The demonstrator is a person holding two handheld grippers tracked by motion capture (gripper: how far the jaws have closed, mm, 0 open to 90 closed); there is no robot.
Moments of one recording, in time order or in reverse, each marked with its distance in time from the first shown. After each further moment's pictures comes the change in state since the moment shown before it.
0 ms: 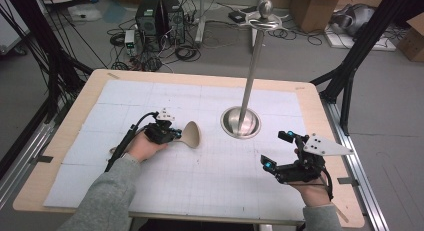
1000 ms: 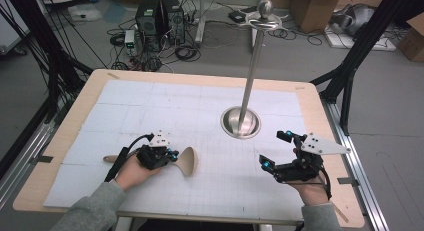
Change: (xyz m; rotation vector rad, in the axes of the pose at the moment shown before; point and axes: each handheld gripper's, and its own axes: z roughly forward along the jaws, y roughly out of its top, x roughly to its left) left arm -0.050 -0.043 -0.042 -0.015 -0.043 0.065; right arm -0.001 -0.001 0.004 0.017 0.000 -0.004
